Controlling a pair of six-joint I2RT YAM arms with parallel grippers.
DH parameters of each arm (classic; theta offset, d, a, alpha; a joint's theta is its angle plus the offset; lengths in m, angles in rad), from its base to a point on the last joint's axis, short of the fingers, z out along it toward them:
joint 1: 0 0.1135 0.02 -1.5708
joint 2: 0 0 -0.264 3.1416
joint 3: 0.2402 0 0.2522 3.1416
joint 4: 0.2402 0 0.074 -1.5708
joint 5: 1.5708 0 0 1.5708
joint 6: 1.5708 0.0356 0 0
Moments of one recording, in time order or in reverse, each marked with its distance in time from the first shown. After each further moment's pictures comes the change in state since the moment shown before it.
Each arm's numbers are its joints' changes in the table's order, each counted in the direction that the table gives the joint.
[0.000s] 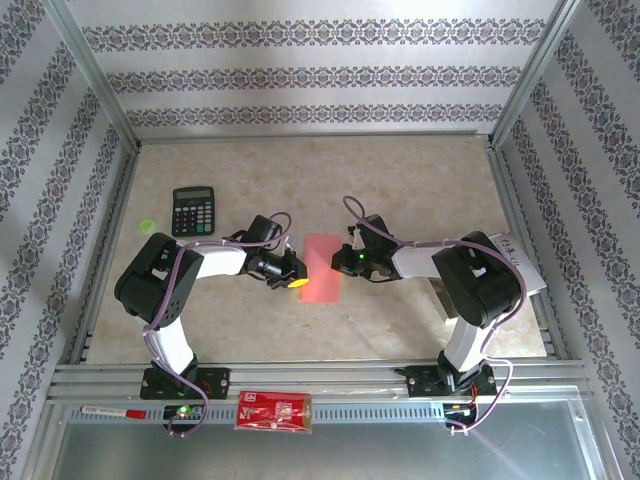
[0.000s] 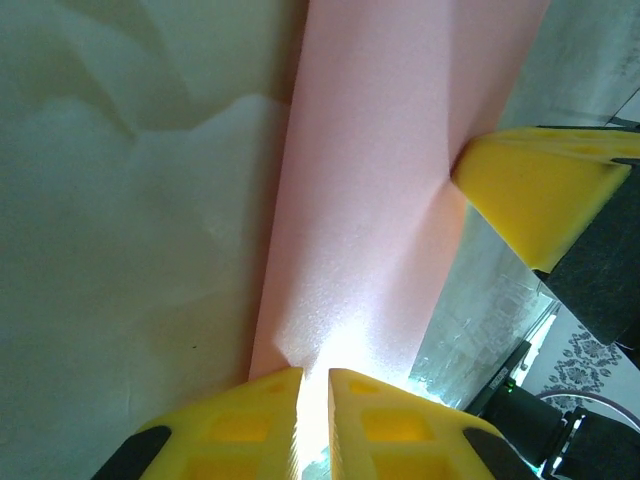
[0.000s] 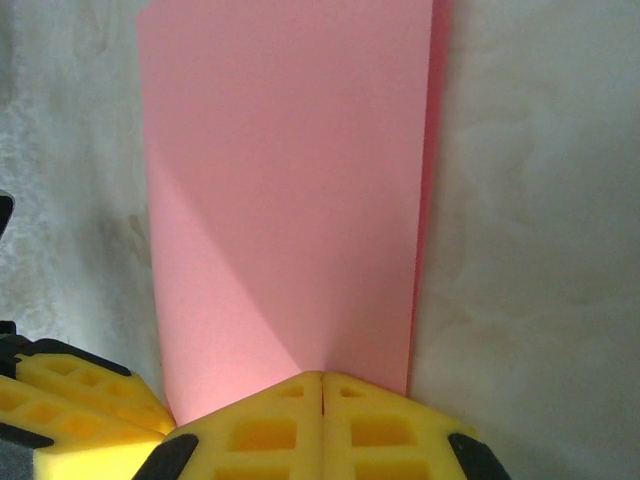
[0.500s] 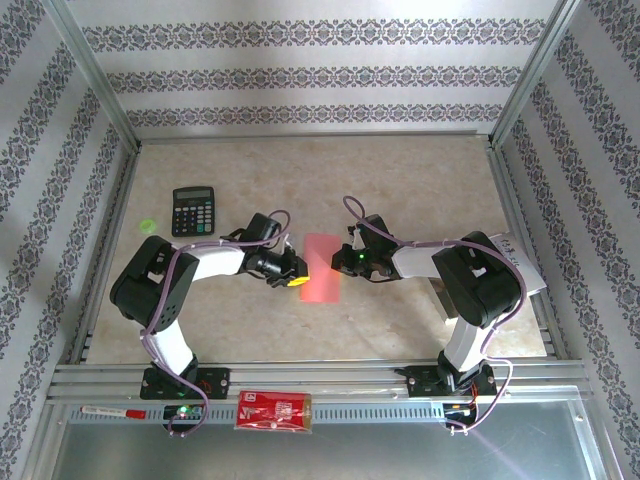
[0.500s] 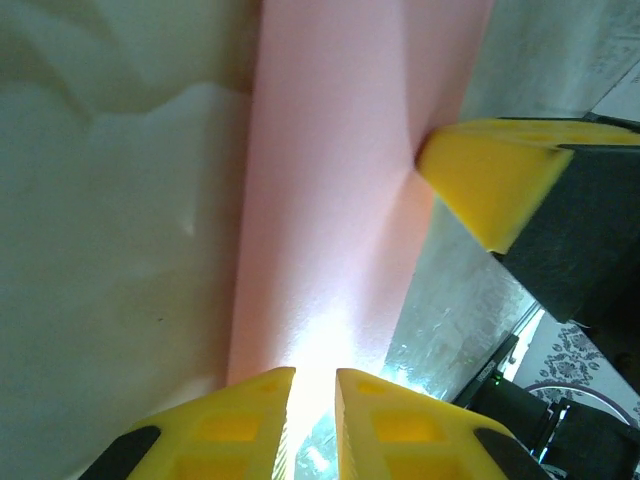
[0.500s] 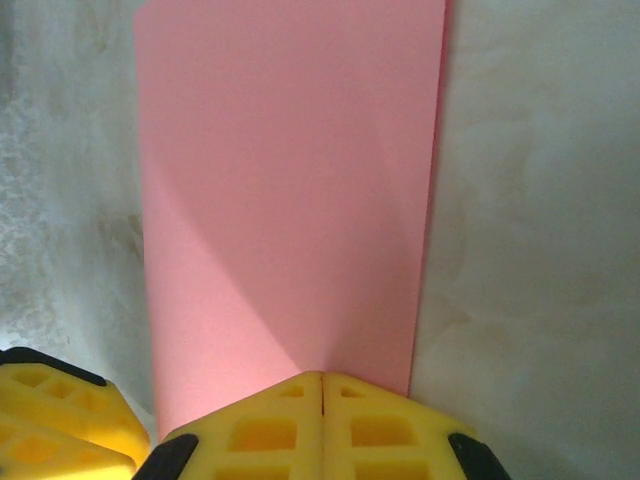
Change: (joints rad) left arm 0.000 -0.032 0.002 0.018 0.008 -0.007; right arm 0.000 0.000 0.000 0.000 0.000 0.000
